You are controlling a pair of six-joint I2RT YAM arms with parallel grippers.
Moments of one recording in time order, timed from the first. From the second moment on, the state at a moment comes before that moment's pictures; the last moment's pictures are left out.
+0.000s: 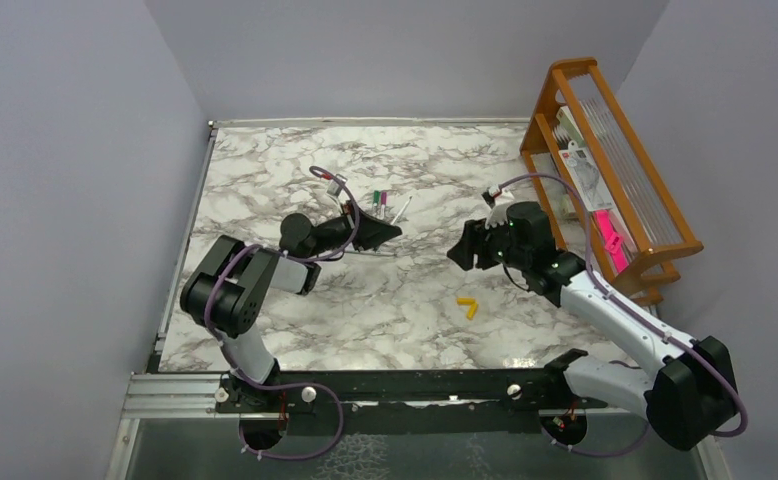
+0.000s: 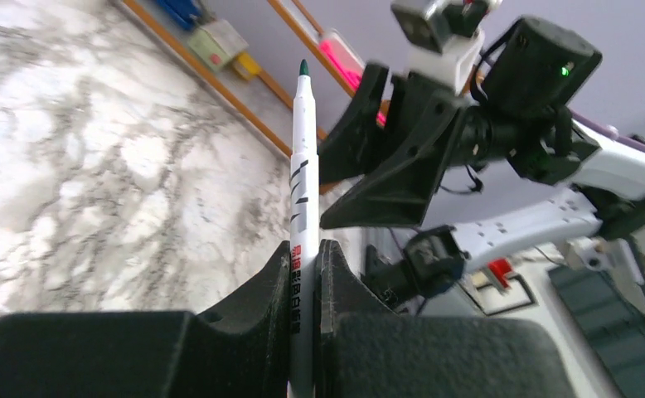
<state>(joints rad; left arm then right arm) -0.36 1.75 0.56 1.48 0.88 -1.08 0.49 1.09 0.70 -0.12 -0.25 0.28</state>
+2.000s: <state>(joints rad) -0.37 1.54 0.53 0.98 0.62 -0.73 0.51 1.20 0.52 -0.23 -0.12 0.38</state>
